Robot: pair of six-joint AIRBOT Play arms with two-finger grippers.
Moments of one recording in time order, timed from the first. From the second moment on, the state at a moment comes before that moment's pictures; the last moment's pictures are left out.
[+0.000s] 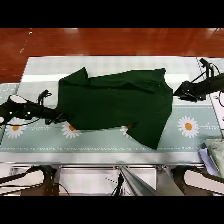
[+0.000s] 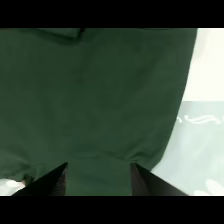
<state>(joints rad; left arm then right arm) 0.21 -1.39 0.71 0.82 -1.11 -1.24 -0.29 -1.35 1.16 -1.09 1.32 1.38</state>
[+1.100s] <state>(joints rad) 0.21 -1.38 0.80 0.79 -1.19 -1.11 -0.22 -1.32 0.79 -0.97 0.91 1.41</state>
